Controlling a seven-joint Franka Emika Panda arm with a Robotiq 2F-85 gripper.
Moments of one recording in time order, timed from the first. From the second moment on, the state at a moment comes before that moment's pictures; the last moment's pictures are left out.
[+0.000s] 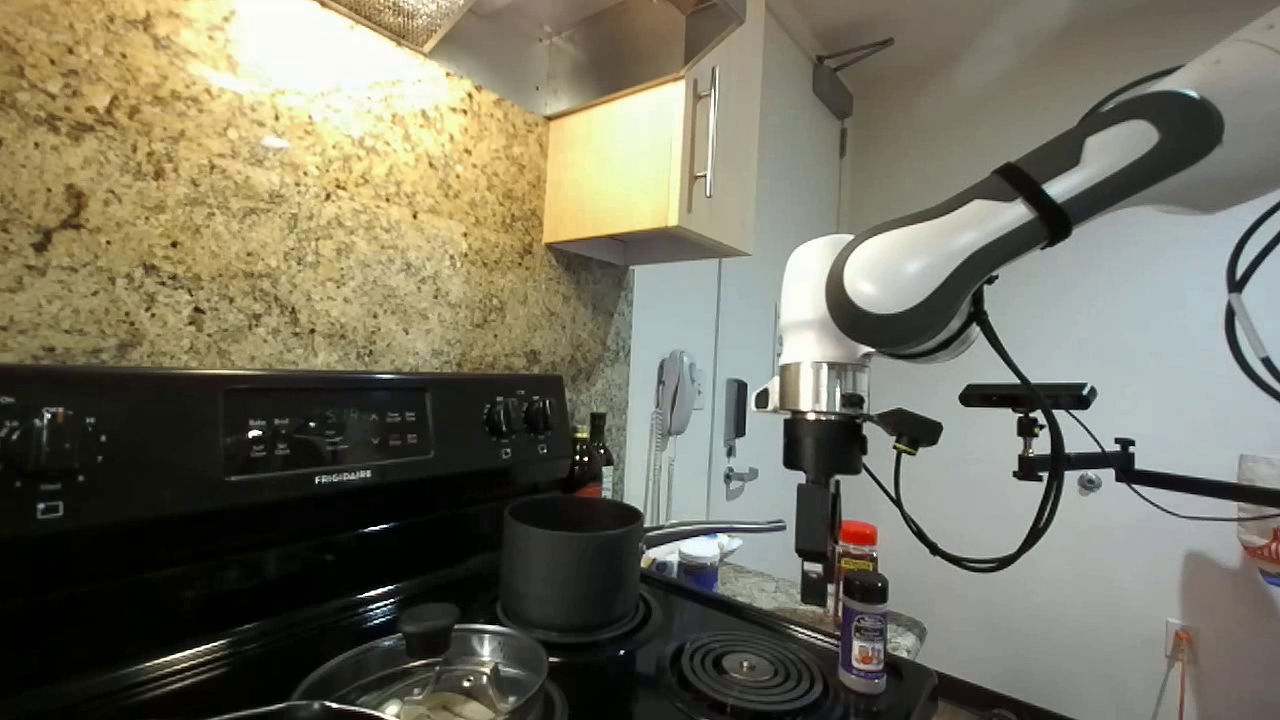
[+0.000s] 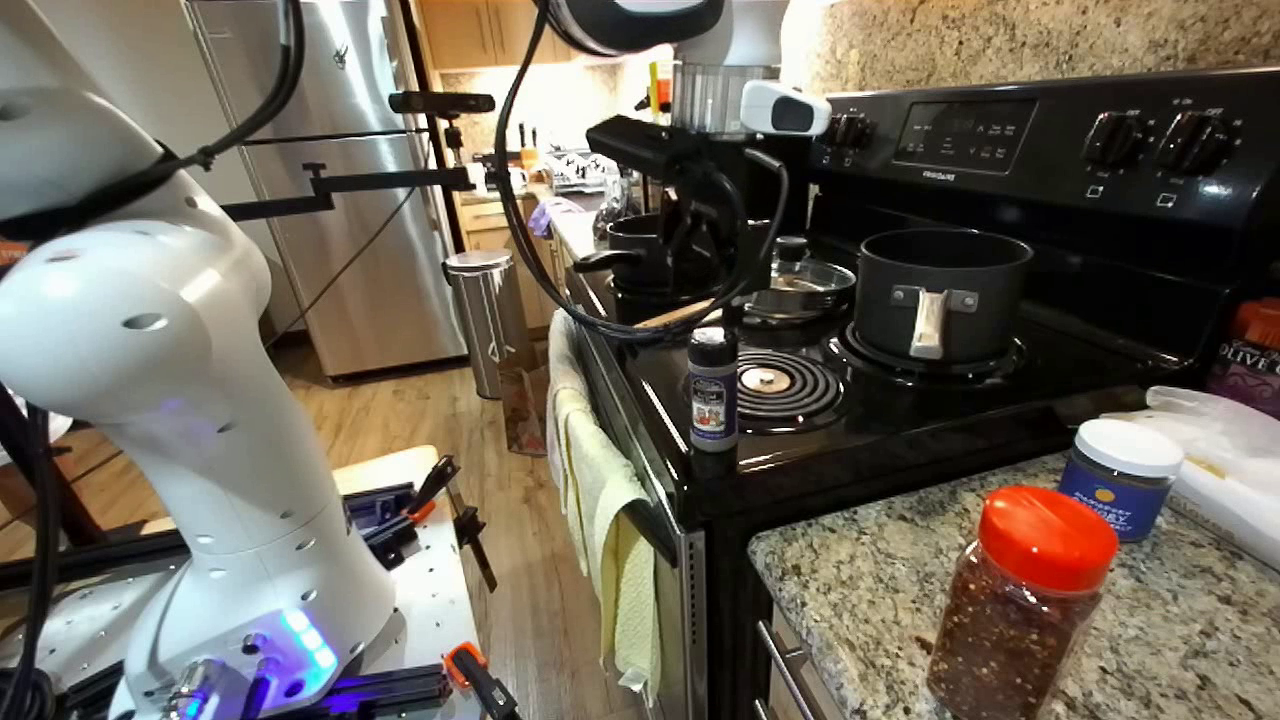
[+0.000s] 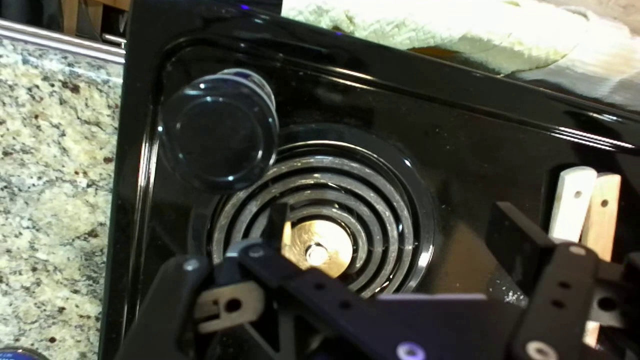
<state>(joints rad) 0.00 -0.31 -0.16 -2.45 0.08 2.09 -0.23</state>
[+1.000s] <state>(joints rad) -0.14 -0.38 -0.16 -2.45 -0.02 2.08 -0.08</state>
